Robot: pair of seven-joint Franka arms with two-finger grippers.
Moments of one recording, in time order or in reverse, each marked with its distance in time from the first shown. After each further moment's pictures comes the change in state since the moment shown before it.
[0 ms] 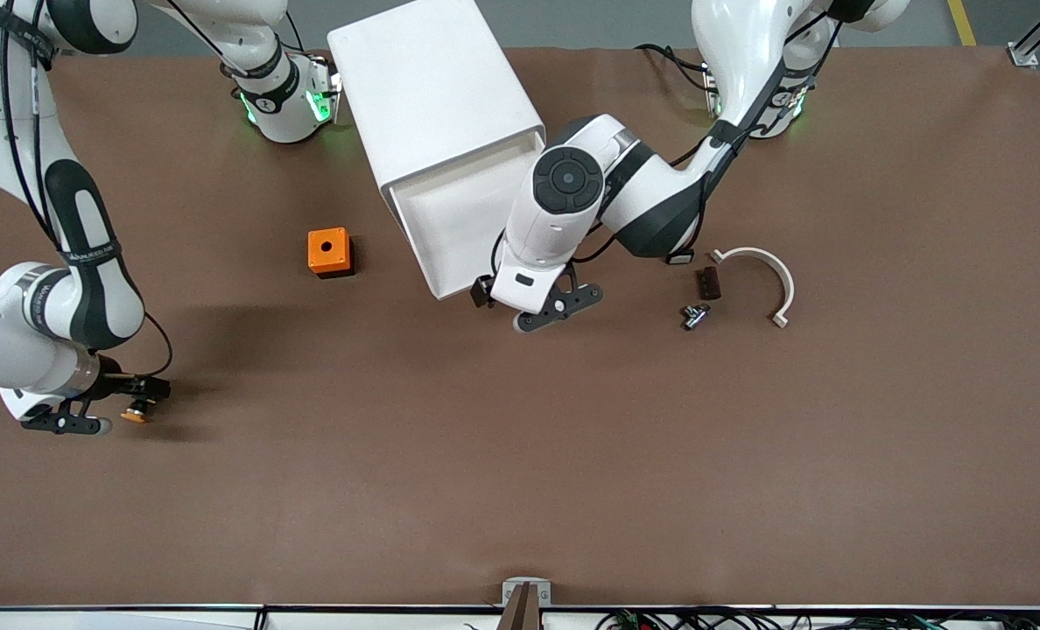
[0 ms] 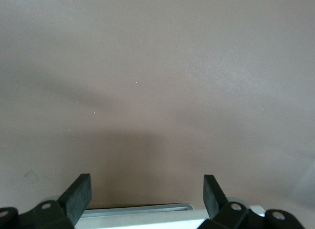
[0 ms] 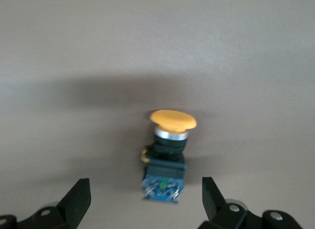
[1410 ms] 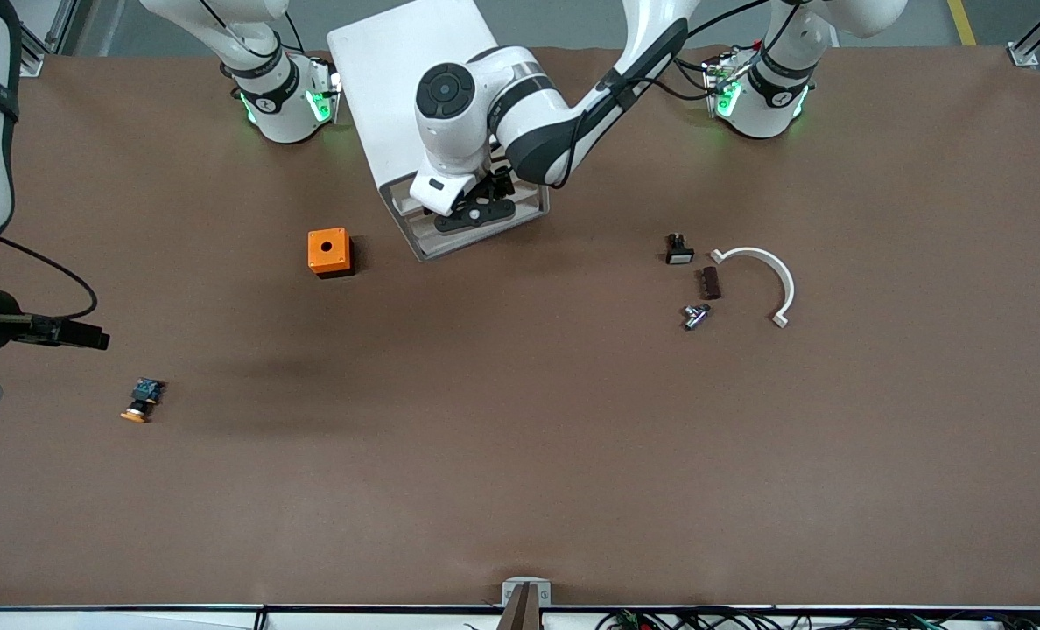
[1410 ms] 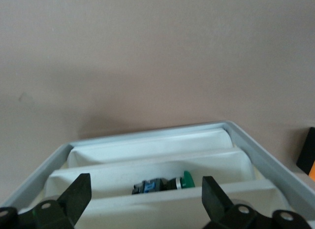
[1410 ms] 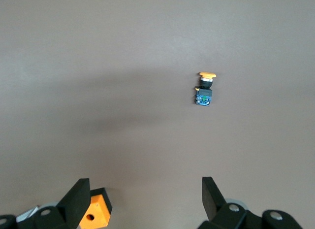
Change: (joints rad) left arm -0.214 0.004 -0.078 -0.096 0.077 -0.041 -0.149; right arm 0.147 -0.278 0.010 0.394 0.015 -0.735 0.171
